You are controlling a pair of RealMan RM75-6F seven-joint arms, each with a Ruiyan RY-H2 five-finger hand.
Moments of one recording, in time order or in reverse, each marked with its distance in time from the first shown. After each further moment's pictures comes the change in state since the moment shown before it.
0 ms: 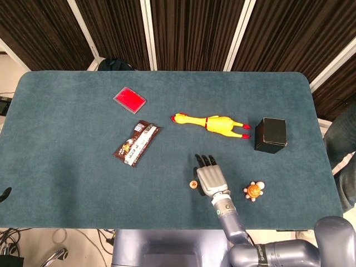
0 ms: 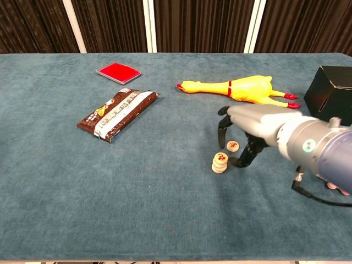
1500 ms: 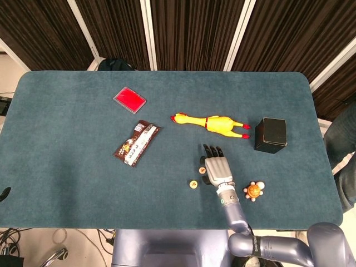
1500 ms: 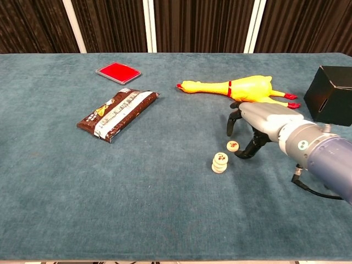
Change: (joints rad) left arm 0.001 -0.004 -0.002 0.005 -0.002 0.005 0.005; right arm -0.050 -0.113 0.030 0.332 -0.130 -0.103 0.197
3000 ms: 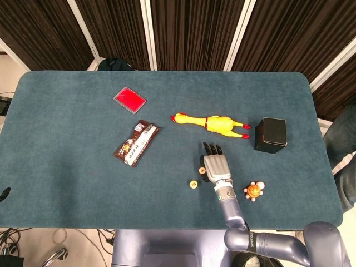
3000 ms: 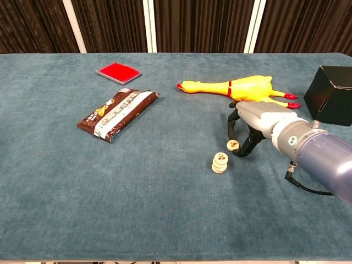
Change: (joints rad) left arm 0.000 0.001 0.001 0.001 -0.003 -0.003 0.006; right arm 0.015 -0.024 0.048 0.037 0.044 -0.028 -0.055
